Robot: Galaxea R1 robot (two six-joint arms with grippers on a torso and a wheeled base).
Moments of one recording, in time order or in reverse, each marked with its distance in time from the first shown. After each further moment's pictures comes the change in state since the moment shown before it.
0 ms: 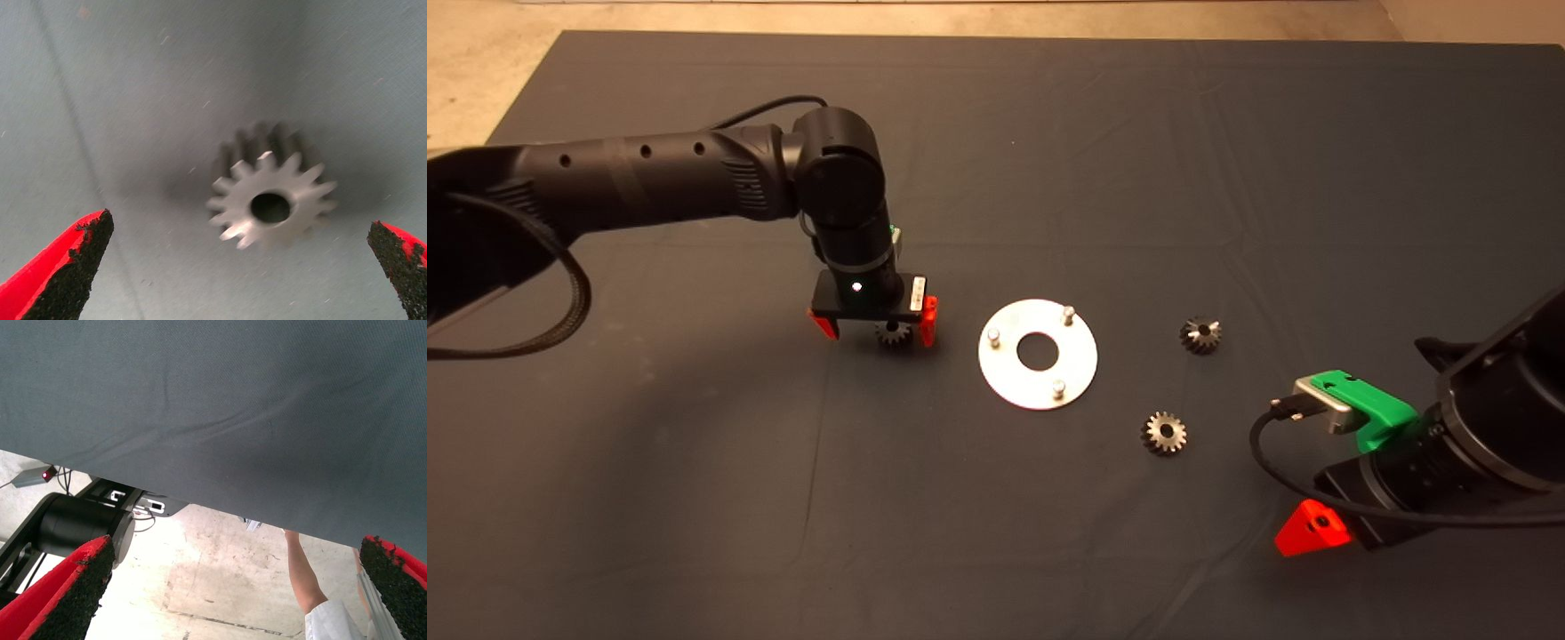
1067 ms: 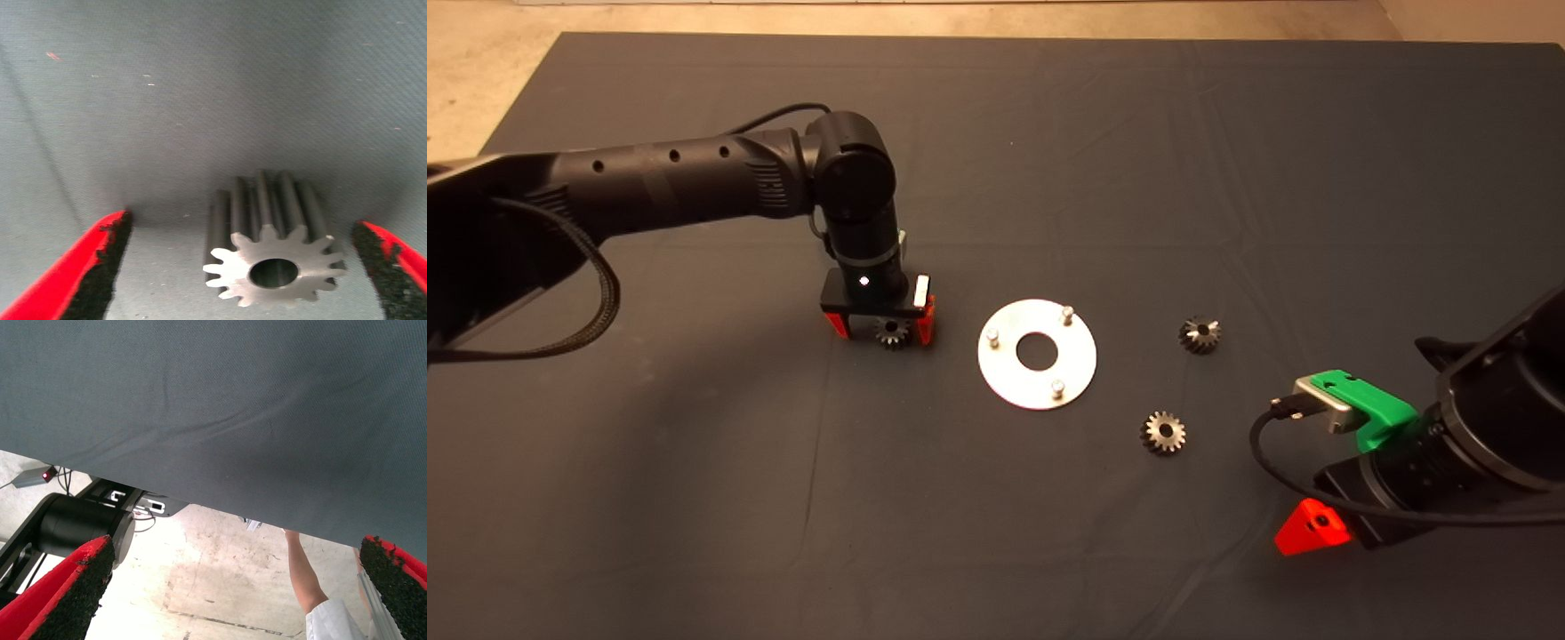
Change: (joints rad) left arm 0.025 0.032 -0.117 -0.014 -0.018 0.081; right arm 0.000 0.000 -0.002 0.000 0.000 0.000
